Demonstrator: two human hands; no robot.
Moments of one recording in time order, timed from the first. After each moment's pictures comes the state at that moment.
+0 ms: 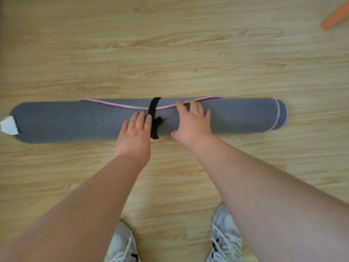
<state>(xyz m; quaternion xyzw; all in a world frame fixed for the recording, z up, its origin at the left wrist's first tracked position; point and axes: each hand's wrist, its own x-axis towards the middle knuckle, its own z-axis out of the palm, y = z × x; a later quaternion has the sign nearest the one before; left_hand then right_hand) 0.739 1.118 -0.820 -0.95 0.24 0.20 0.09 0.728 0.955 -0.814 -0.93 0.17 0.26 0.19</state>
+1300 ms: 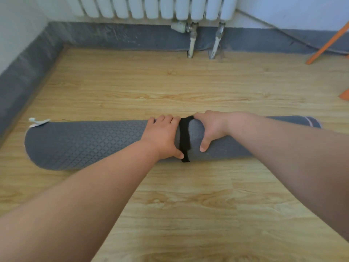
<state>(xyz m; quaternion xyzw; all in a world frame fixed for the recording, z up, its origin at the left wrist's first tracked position) 0.887 1.105 -0.879 -0.94 0.32 0.08 -0.02 0.885 0.918 -0.839 -0.94 -0.01 0.34 0.07</state>
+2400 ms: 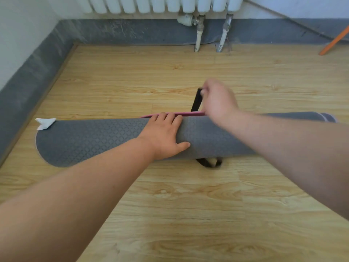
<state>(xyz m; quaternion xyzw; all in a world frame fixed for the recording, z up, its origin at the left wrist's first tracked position) 0.870 1.128 -0.877 -0.94 0.35 0.03 0.03 0.874 0.947 -0.824 -0.96 0.12 -0.05 0.26</state>
